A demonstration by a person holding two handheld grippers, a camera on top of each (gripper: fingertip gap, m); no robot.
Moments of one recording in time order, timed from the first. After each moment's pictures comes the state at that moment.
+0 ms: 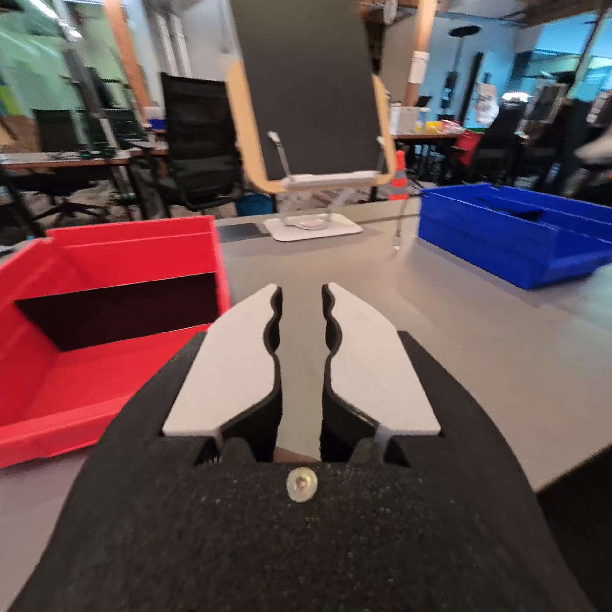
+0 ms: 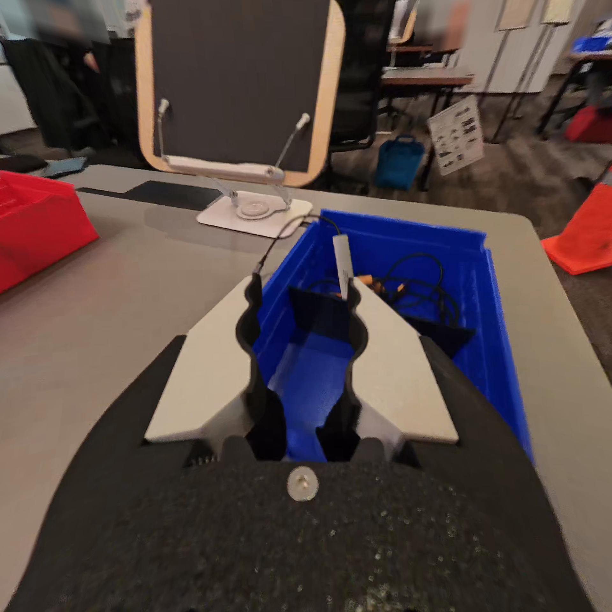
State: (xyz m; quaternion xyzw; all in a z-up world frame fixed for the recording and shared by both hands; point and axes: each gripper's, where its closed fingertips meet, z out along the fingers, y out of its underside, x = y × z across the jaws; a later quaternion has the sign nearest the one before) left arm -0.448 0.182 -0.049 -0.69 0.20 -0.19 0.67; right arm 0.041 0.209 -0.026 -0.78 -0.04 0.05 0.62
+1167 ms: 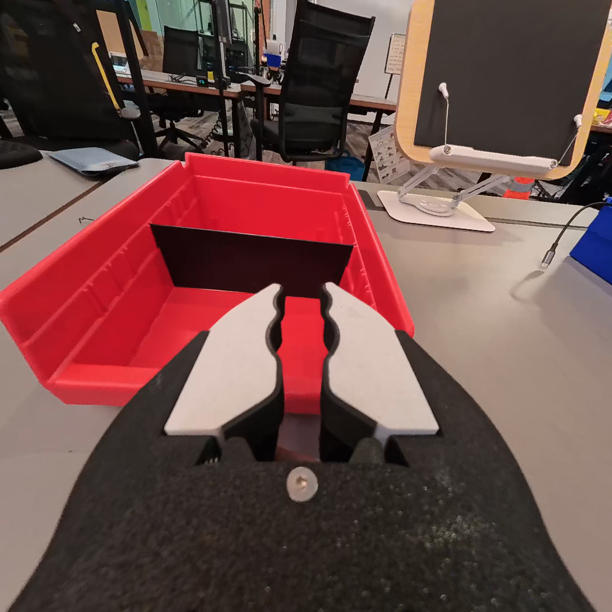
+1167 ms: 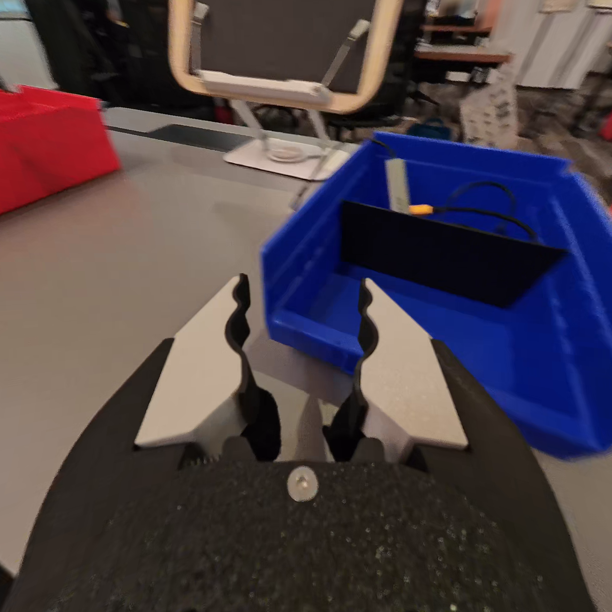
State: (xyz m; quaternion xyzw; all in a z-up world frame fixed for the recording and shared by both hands) left arm -0.530 0.264 -0.086 -0.76 0.06 -0.12 0.63; right arm -0.004 0.165 -0.103 -0.79 -0.09 0.06 0.61
